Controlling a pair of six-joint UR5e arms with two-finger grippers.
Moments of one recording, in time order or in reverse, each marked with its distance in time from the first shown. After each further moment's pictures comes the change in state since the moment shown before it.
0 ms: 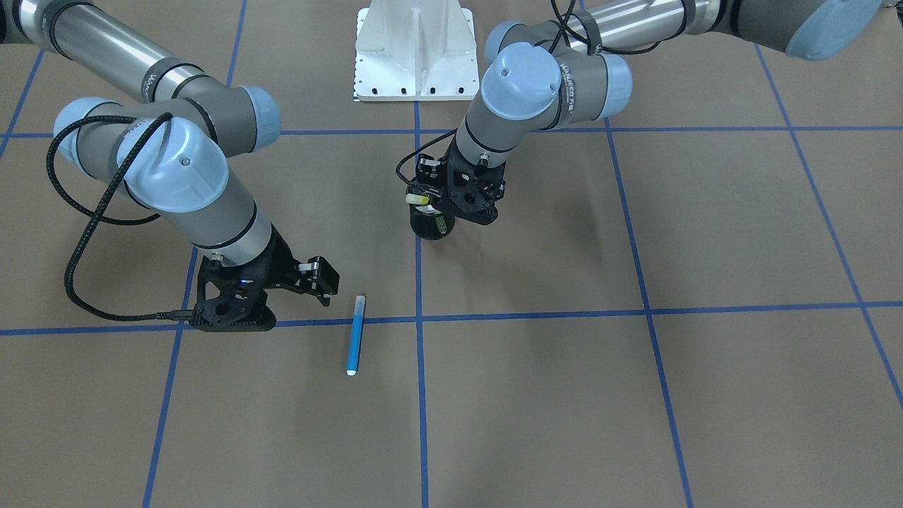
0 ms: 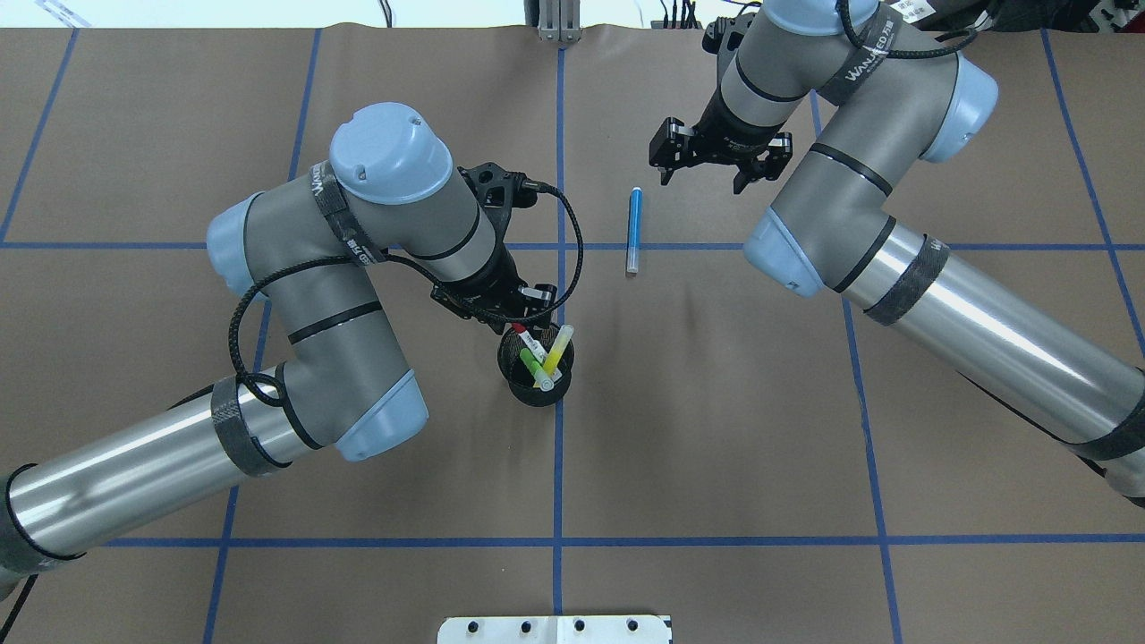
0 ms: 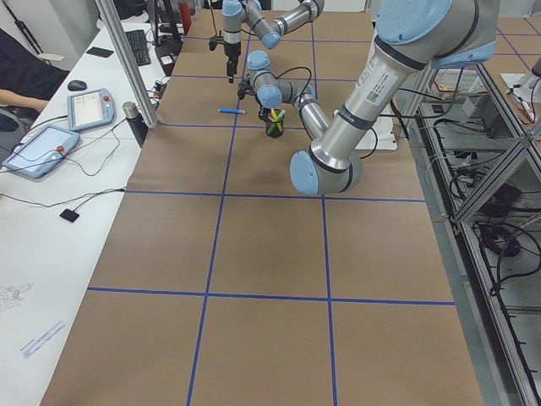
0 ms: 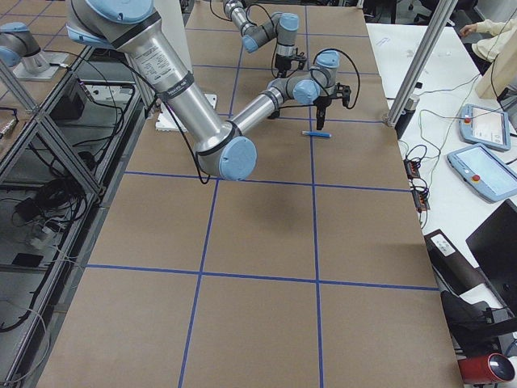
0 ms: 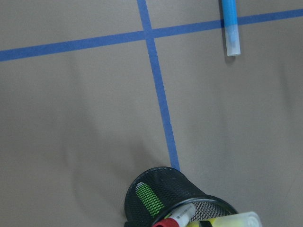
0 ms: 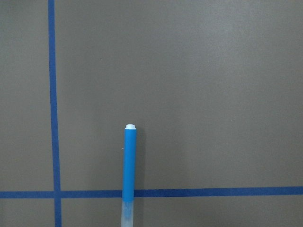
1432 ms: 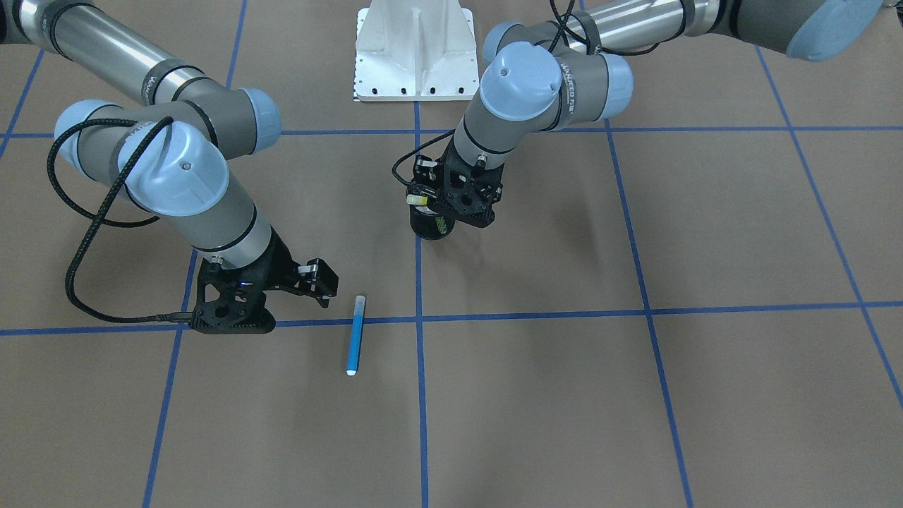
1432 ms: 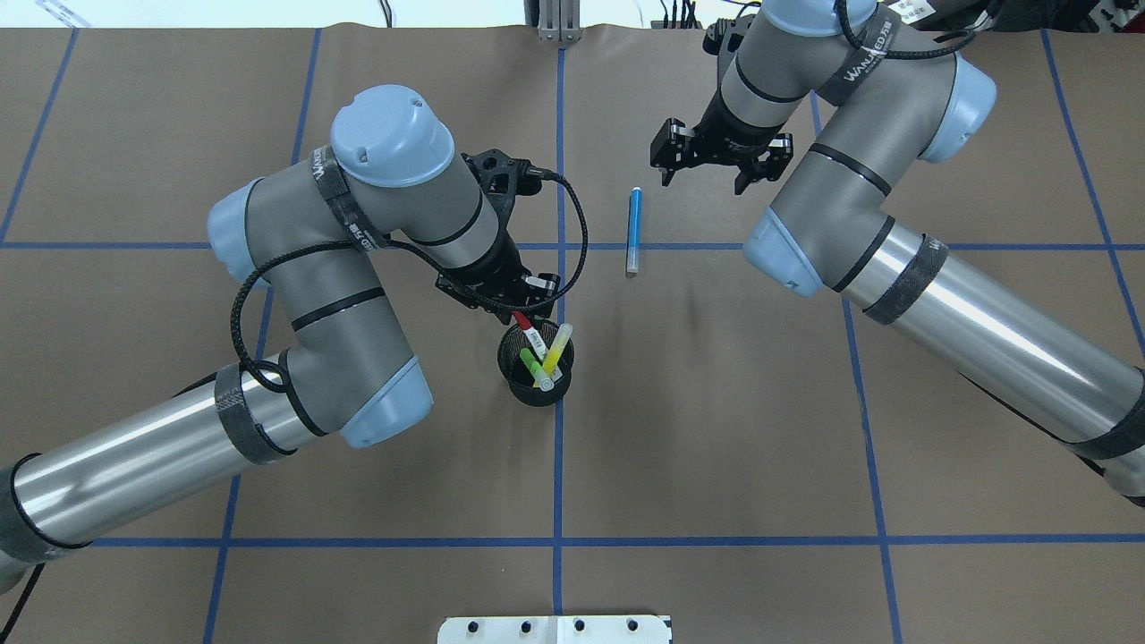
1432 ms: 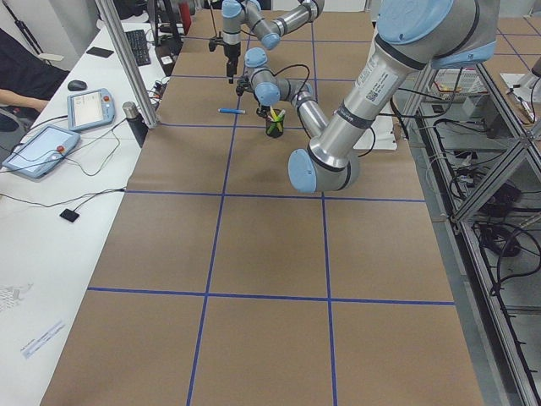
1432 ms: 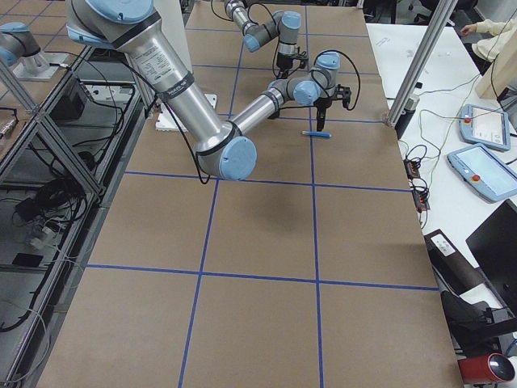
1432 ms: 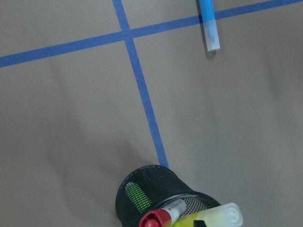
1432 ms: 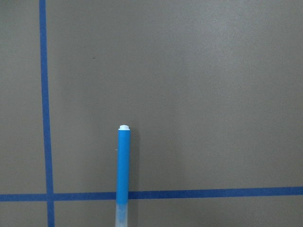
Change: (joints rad) left arm -0.016 -0.018 0.011 0.004 -0.006 0.001; right arm 0.000 0.001 -0.007 -0.001 0.000 -0.001
